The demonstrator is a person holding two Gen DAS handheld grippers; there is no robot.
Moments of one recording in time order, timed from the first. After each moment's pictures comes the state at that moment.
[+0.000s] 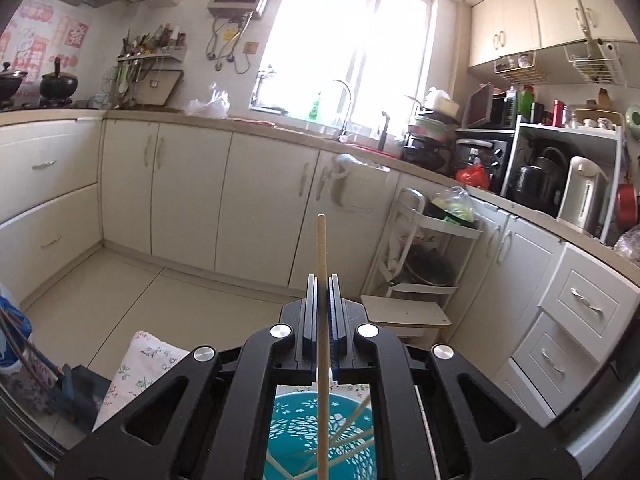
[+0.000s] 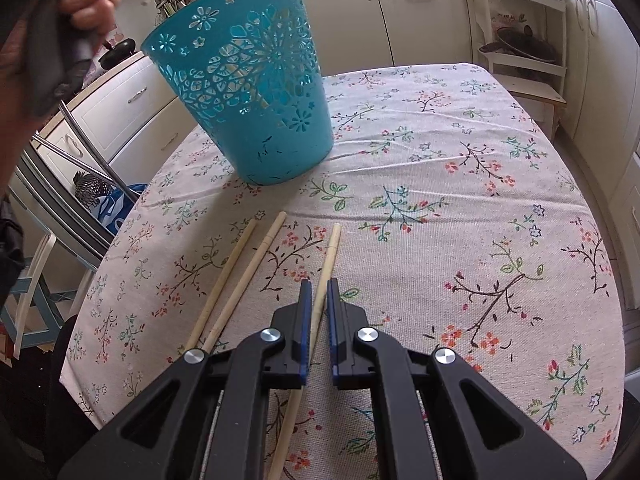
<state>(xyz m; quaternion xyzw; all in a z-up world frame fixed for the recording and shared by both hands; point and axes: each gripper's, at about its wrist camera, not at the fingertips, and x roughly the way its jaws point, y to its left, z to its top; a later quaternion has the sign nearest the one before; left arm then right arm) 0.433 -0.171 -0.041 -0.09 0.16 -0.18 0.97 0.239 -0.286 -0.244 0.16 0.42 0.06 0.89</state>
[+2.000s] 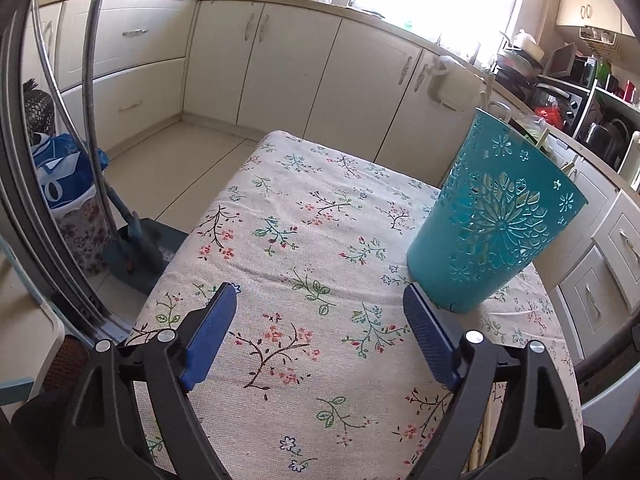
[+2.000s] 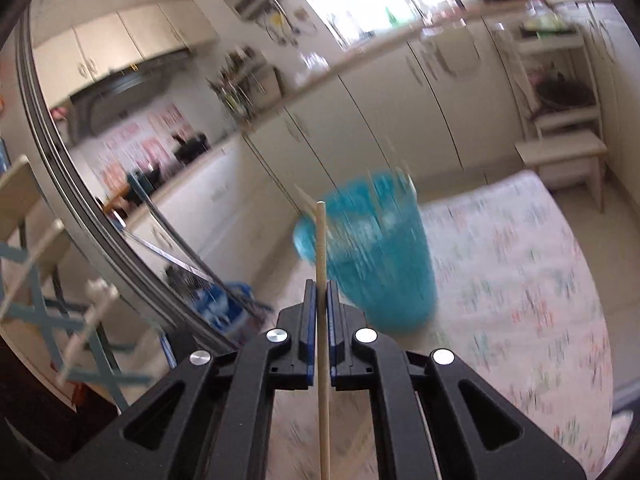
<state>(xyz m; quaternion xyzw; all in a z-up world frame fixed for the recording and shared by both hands) 0.337 -0.017 -0.222 -0.12 0.34 -0.09 0.93 0.247 -0.297 -0.088 0.26 0.24 0.16 0.92</state>
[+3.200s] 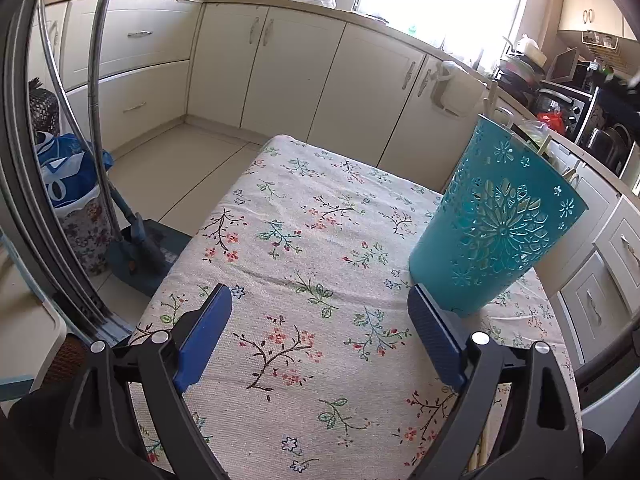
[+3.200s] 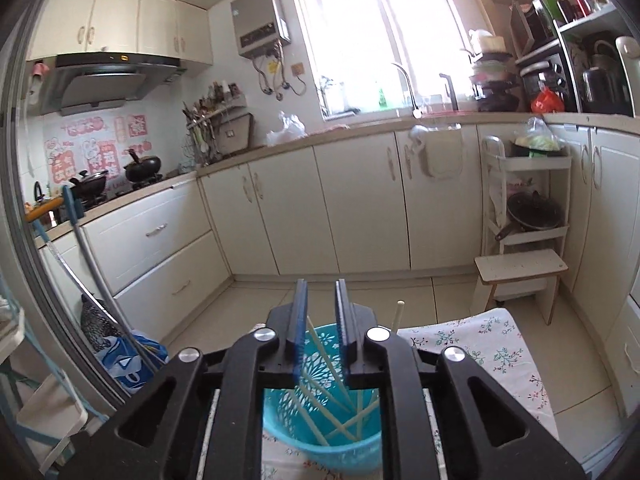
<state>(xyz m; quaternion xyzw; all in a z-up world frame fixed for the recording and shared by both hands) 0.335 -0.014 -0.221 -0.12 0.34 -0.08 0.93 0.314 -0.249 -0.047 0.13 0.15 0.03 0.98</state>
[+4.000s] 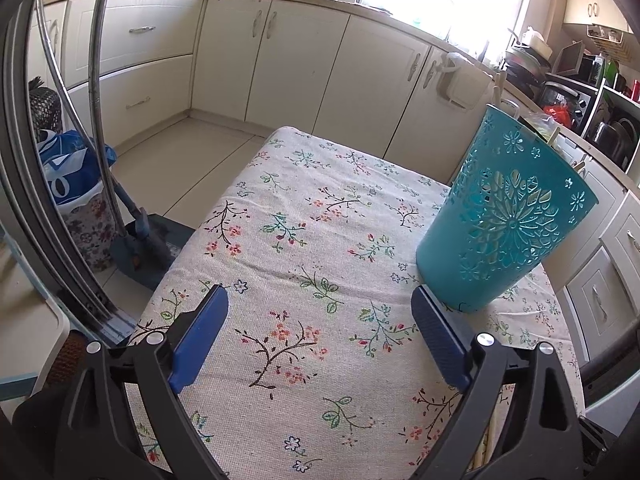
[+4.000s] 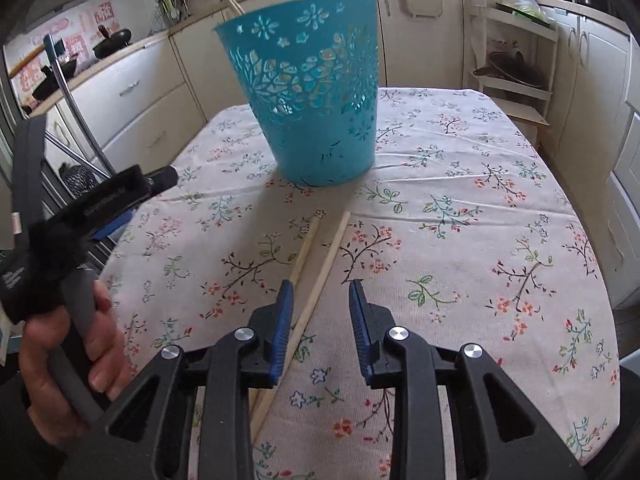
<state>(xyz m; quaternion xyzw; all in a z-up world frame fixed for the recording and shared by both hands) 0.339 -0.017 -0.225 -0.12 0.35 -0.07 0.93 0.232 -0.213 -0.219 0.11 0.42 0.01 0.90</state>
